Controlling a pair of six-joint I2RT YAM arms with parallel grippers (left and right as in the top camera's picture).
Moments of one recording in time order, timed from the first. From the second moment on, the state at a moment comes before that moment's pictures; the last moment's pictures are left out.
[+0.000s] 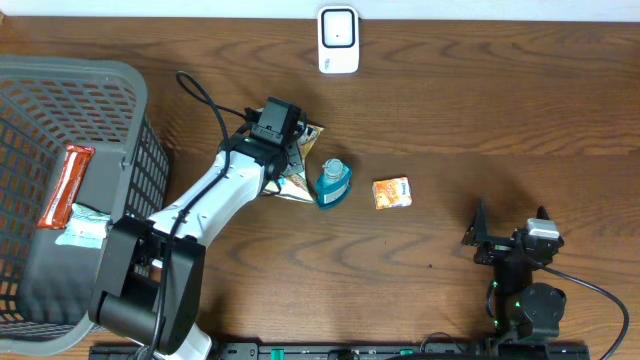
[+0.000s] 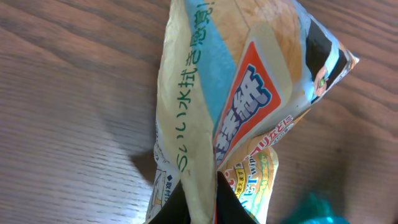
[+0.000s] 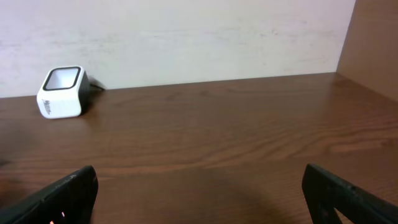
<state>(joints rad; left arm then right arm) -0.40 1.75 1.12 -0.53 -0.08 -0.62 -0.04 0.01 0.01 -0.06 0.08 0.06</state>
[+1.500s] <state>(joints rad) 0.09 1.18 1.58 -1.06 -0.28 -0.47 -0.04 0.01 0.01 -0.06 0.08 0.06</state>
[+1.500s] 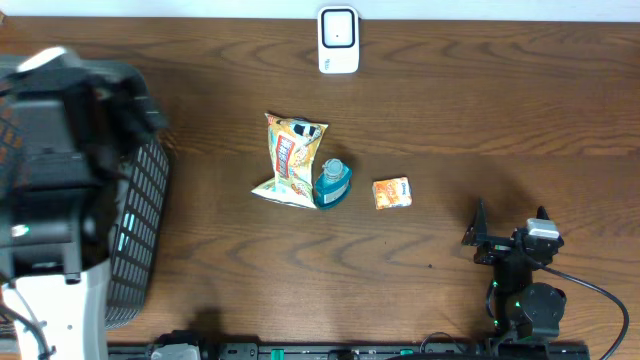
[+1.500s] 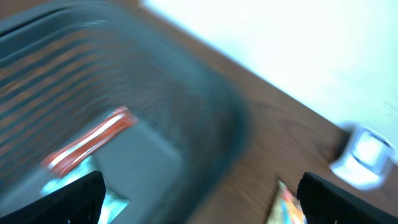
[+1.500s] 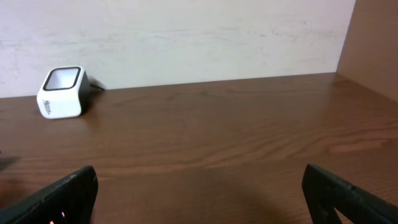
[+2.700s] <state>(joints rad) 0.69 1.29 0.87 -0.84 -0.02 -0.82 -0.04 0.01 0.01 -0.06 0.08 0.06</state>
